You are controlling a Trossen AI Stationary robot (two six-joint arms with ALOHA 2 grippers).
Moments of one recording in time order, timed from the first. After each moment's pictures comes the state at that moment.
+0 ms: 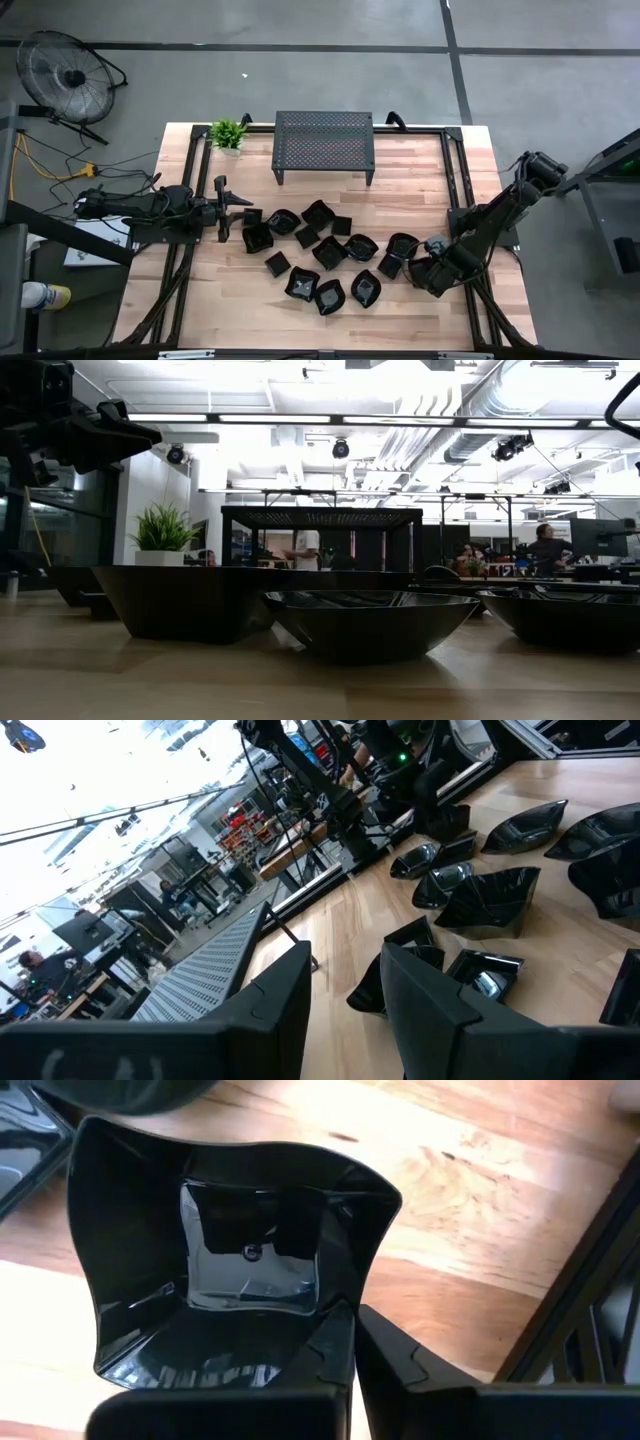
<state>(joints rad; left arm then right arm) -0.10 0.01 0.02 0.01 -0.12 0.65 0.80 1.35 0.70 -0.89 -0.08 2.08</state>
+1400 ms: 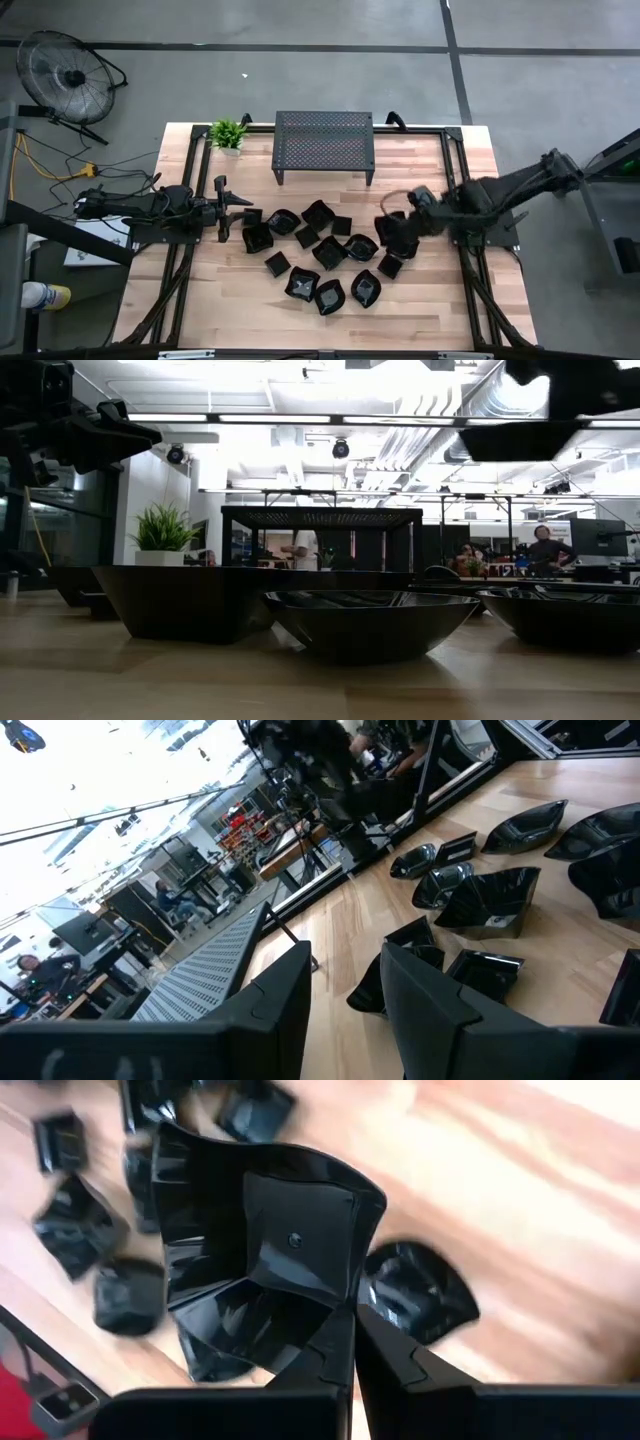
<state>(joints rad) -0.10 0.01 0.02 0.01 -0.12 0.65 0.31 1.15 1.11 -1.15 0.17 1.37</state>
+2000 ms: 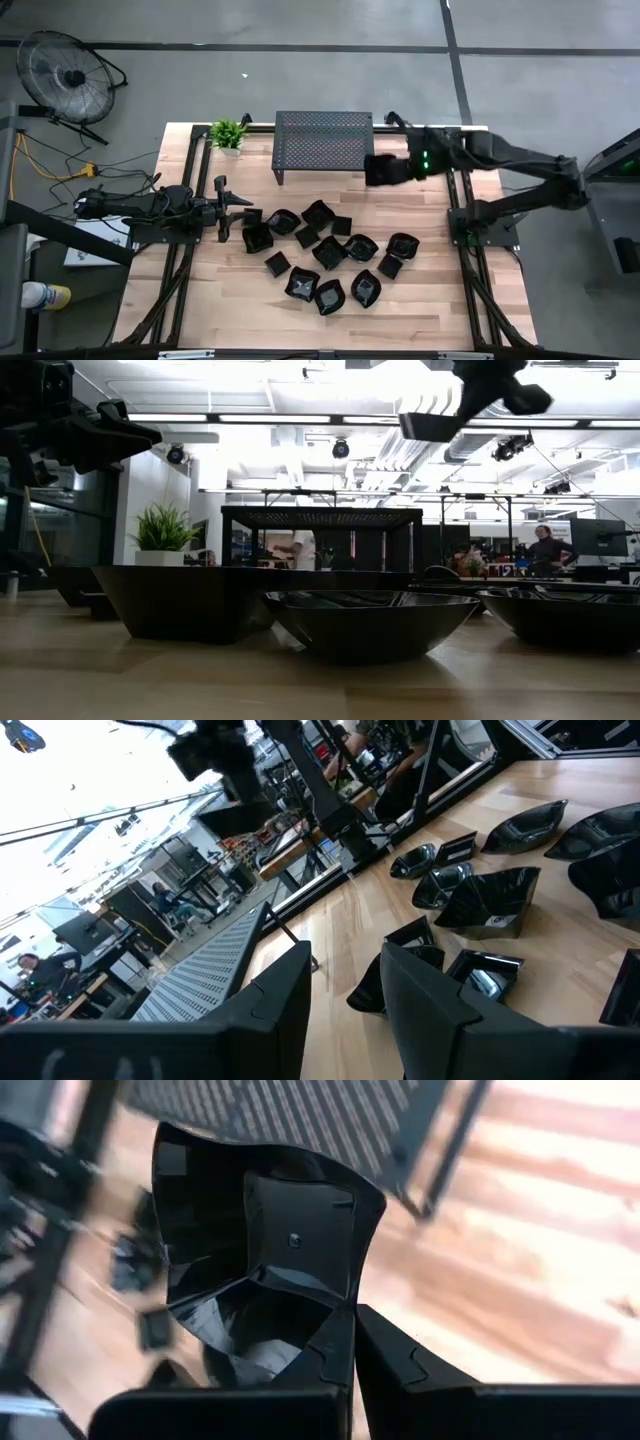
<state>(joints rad) -0.10 0.01 0.02 0.01 -0.12 0.65 -0.24 1.15 1.27 -1.04 0.08 1.00</state>
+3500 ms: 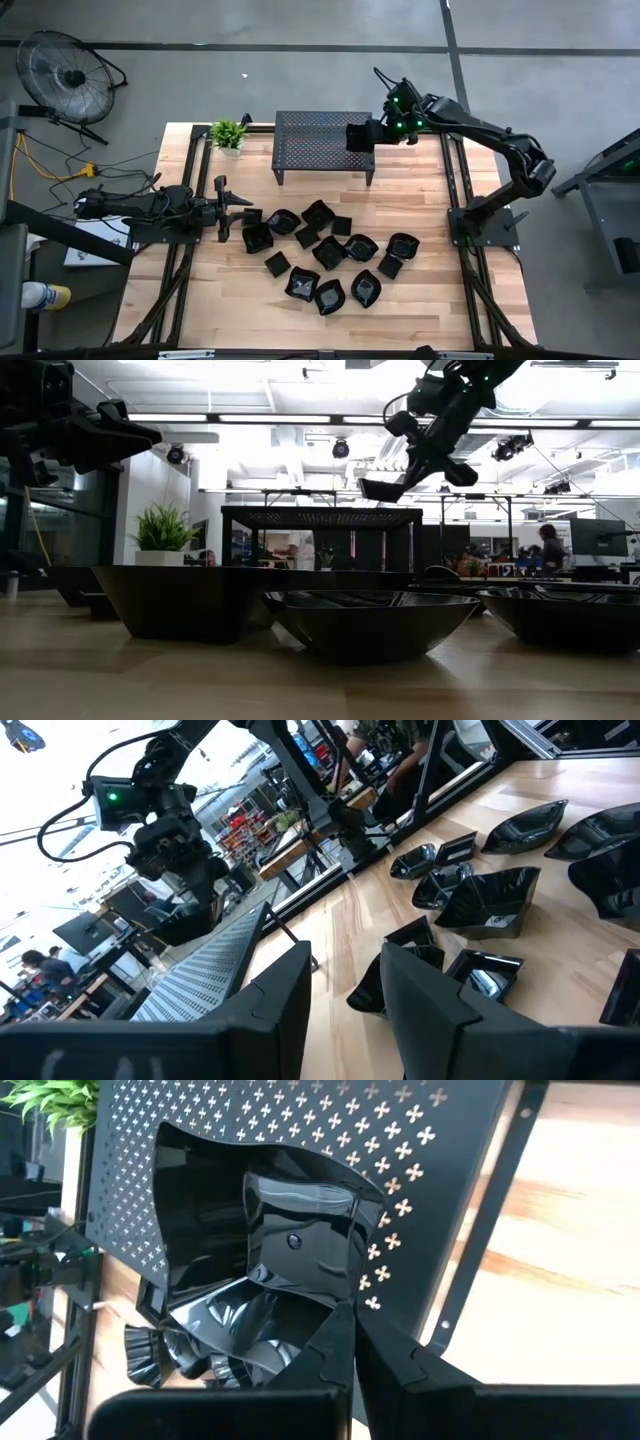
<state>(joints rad) -0.10 0.01 0.02 0.01 -0.12 0.65 -0.73 1.49 1.27 -0.75 -0.32 0.72</state>
